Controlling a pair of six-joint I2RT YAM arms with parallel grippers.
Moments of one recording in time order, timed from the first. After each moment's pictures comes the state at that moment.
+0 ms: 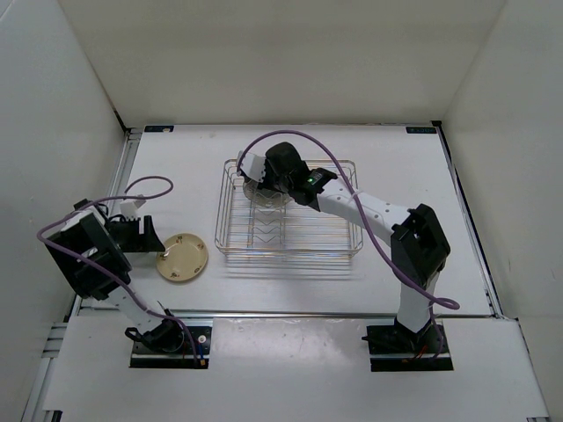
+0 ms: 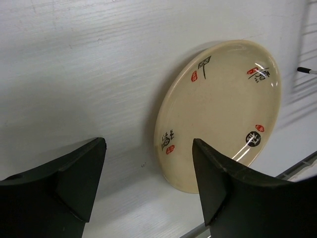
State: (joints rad) left arm 0.65 1.71 0.99 -0.81 0.65 0.75; right arm 0.85 1.86 1.55 -0.30 0.16 -0.73
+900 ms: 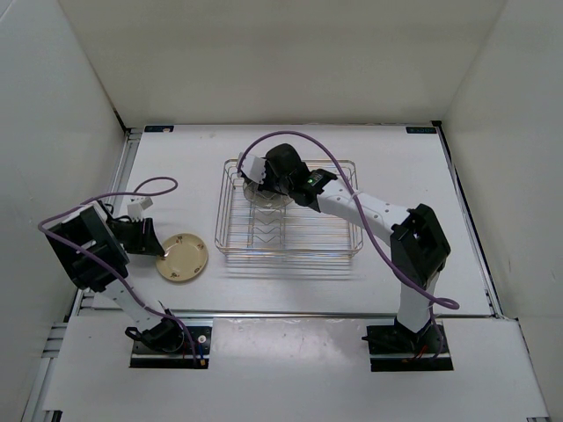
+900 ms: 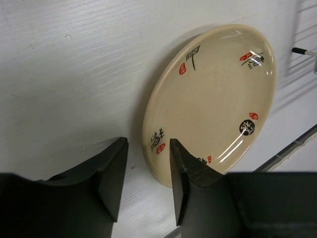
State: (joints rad) left arm 0.61 1.79 1.05 -0.92 0.64 0.81; right arm 0.85 1.86 1.54 -0.30 0.14 -0.72
